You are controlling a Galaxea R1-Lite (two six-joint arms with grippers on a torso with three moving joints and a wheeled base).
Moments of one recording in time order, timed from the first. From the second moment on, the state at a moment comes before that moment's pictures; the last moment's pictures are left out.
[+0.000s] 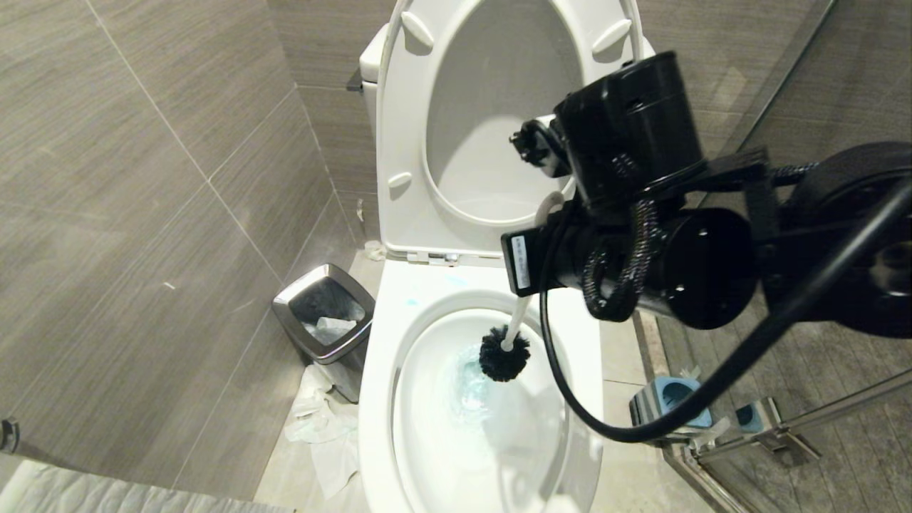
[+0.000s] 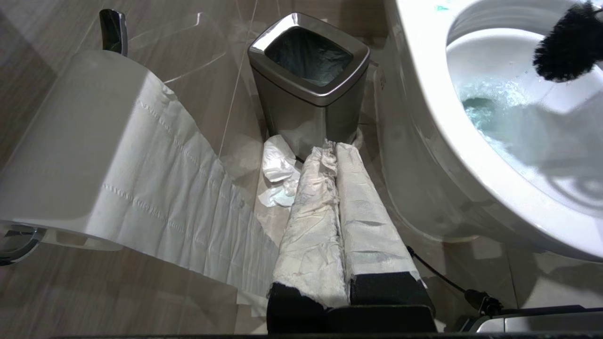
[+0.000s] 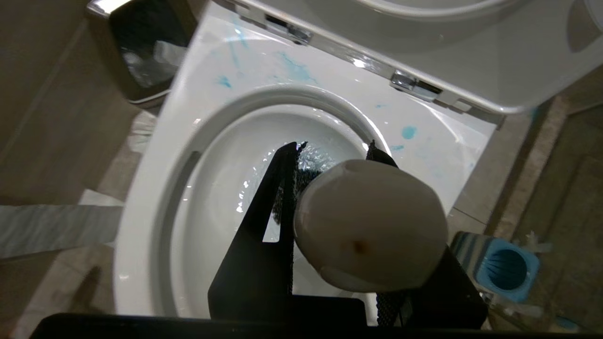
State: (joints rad) left arm 0.00 0.00 0.00 0.01 -0.03 0.05; right arm 0.88 1.80 -1.59 0.24 -0.57 0.19
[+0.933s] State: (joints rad) left arm 0.00 0.00 0.00 0.01 -0.03 0.05; right arm 0.88 1.76 -1.63 0.25 -0.50 0.18
